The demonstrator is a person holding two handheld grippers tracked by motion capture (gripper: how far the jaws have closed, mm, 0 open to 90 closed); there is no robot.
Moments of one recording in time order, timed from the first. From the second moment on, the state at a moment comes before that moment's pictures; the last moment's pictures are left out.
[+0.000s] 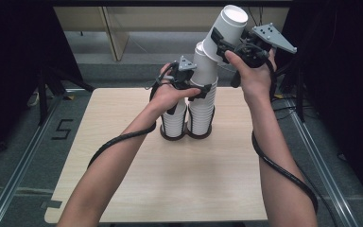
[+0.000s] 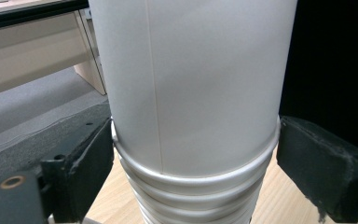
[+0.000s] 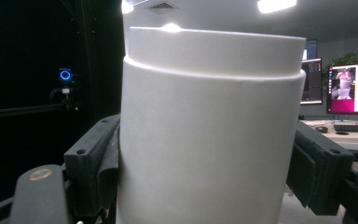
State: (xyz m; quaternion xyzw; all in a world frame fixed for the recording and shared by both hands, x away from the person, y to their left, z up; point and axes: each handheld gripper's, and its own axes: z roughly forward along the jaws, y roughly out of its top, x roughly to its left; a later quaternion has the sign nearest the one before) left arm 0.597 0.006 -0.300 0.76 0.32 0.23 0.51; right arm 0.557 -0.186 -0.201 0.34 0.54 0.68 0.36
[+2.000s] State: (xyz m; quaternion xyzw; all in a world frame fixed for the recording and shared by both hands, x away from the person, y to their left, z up) left arm 0.471 0.109 -0.308 0.74 0.29 0.24 0.56; right arm 0.489 -0.225 -0.298 0.31 0.64 0.56 0.43
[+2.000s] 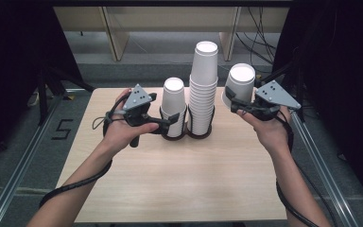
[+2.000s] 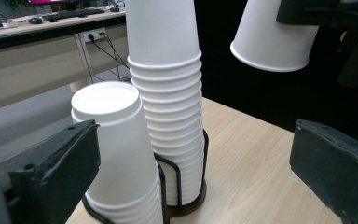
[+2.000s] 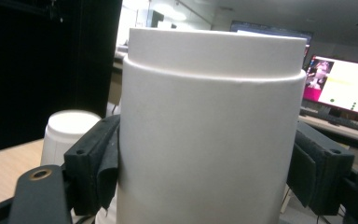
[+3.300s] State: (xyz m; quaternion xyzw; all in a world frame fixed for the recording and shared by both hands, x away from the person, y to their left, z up) left arm 0.441 0.118 -0.376 0.76 0.29 0.24 0.54; right arm 0.457 -0.181 -0.409 0.21 0.75 0.44 0.45
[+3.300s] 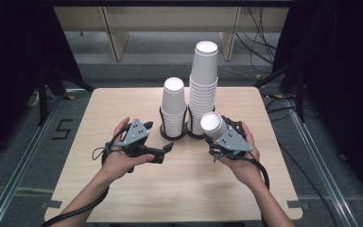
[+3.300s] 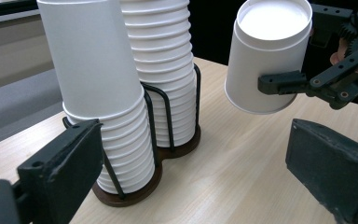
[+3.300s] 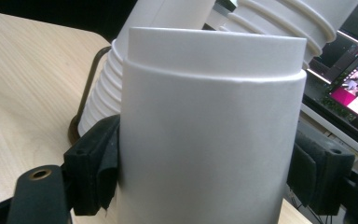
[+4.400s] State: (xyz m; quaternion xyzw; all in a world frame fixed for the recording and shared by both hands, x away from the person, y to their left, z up) left arm 0.447 0.091 -0.399 0.78 0.27 0.20 0.53; right arm 0.444 -0.171 -0.429 0.08 0.80 0.34 0.49
